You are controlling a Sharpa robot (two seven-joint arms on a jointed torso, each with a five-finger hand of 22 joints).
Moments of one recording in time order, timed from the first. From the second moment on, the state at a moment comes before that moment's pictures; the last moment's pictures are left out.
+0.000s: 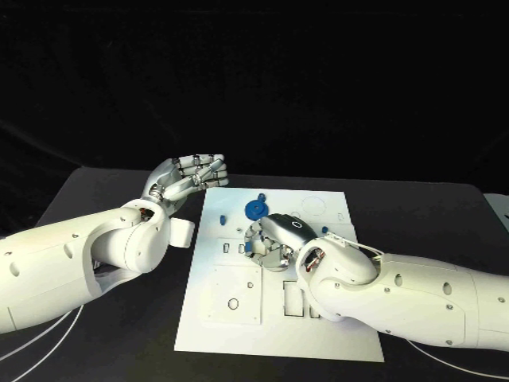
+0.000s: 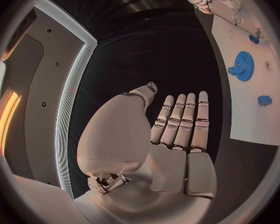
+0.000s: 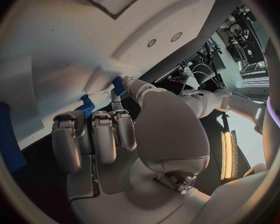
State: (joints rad) left arm 1.22 -0.87 -0.02 1.58 -0.05 -0.40 0.49; left_hand 1.39 -0.11 0.39 0.19 0.05 0.77 0.20 0.19 0.14 0.87 0.24 0.07 0.06 0.78 0.21 0.17 0.17 0.17 0.74 0.29 0.19 0.07; right arm 1.17 -0.61 -0.15 1.62 -1.53 -0.51 -0.35; right_hand 1.32 -0.14 0.49 0.11 0.15 0.94 0.14 0.22 0.51 1.47 0.05 1.47 1.31 1.47 -0.01 1.57 1.31 0.01 1.47 0.09 1.57 1.31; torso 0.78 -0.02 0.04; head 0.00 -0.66
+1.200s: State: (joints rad) left arm 1.22 -0.88 -0.02 1.58 -0.05 -0.40 0.49; left_hand 1.39 -0.11 0.39 0.19 0.05 0.77 0.20 0.19 0.14 0.87 0.24 0.07 0.06 0.78 0.21 0.17 0.17 0.17 0.74 0.29 0.19 0.07; right arm 1.17 -0.60 -0.15 1.62 -1.55 -0.51 -0.36; right_hand 1.28 -0.19 0.47 0.13 0.14 0.88 0.17 0.18 0.49 1.46 0.08 1.44 1.31 1.47 0.00 1.57 1.31 0.01 1.46 0.11 1.57 1.31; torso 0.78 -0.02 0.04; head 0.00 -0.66
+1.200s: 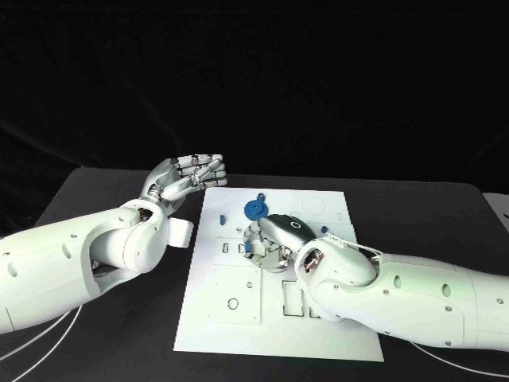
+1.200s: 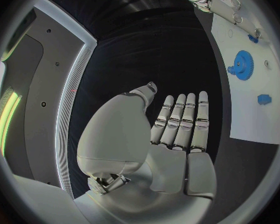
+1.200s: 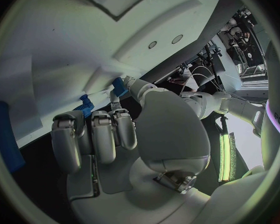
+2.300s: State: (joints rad) left arm 1.22 -0.88 -0.02 1.55 -0.38 -0.31 0.26; left_hand 1.35 -0.12 0.46 0.18 0.05 0.94 0.16 0.30 0.22 1.25 0.08 0.22 0.15 1.31 0.02 0.78 0.57 0.17 1.14 0.12 0.57 0.26; right arm 1.30 -0.90 -0.14 1.74 -1.12 -0.58 0.02; right_hand 1.39 -0.15 0.31 0.24 0.19 0.87 0.17 0.20 0.46 1.44 0.09 1.42 1.31 1.47 0.02 1.57 1.31 0.01 1.47 0.13 1.57 1.31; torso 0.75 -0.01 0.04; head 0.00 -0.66
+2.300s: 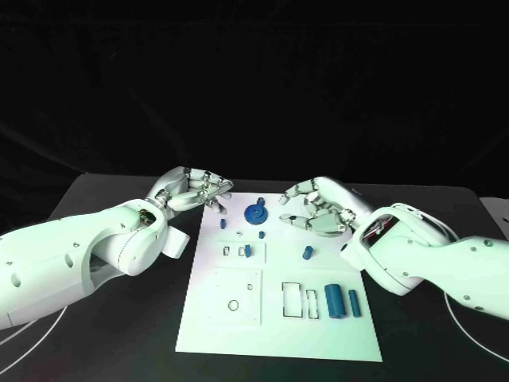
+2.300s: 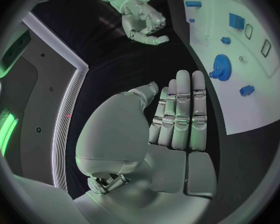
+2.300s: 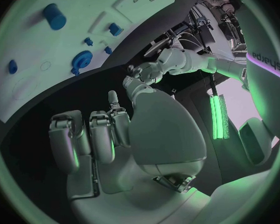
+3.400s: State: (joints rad) left arm 1.33 -0.67 -0.04 1.42 -0.95 0.14 -0.47; left_hand 1.08 -0.13 0.36 0.29 0.05 0.80 0.09 0.74 0.59 1.19 0.02 1.13 0.97 1.46 -0.04 1.56 1.31 0.08 1.43 0.05 1.42 1.25; right arm 1.33 -1.00 -0.14 1.65 -0.83 -0.57 0.09; right_hand 1.38 -0.17 0.30 0.27 0.21 0.83 0.17 0.22 0.47 1.34 0.09 1.30 1.31 1.46 0.02 1.52 1.31 0.03 1.47 0.12 1.44 1.31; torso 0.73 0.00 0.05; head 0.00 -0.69
